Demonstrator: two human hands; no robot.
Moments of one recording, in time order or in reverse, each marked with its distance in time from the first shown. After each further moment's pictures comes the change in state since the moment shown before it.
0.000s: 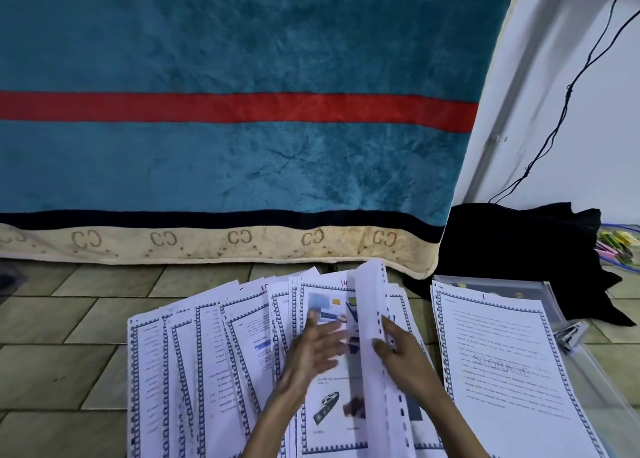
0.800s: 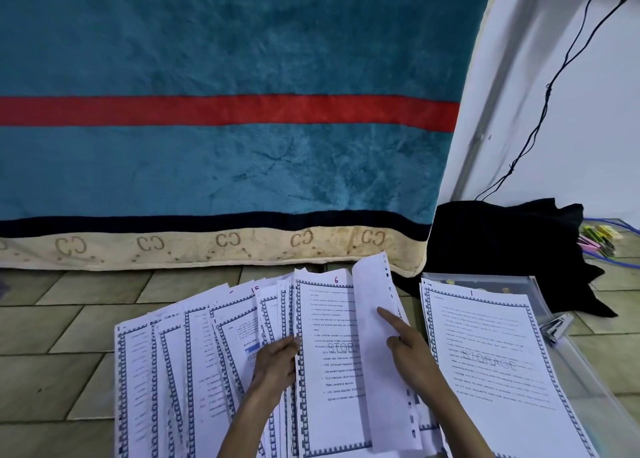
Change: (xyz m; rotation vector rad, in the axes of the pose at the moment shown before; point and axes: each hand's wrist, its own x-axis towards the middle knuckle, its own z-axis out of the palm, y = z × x) left_hand 0.019 -0.021 -0.033 -0.100 0.196 -0.136; right_hand 0.001 0.011 -0.021 0.059 0.078 -0.011
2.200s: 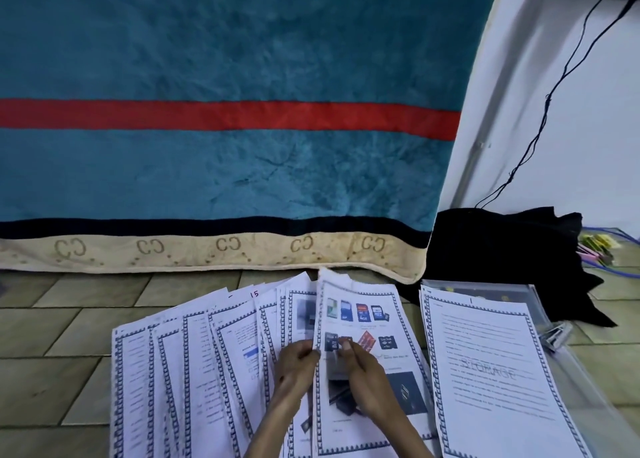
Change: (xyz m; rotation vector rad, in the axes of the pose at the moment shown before) left_hand -0.014 0.002 0.035 0.433 0.066 0.225; right_hand -0.010 -0.005 0.063 -0.008 -0.067 0.103
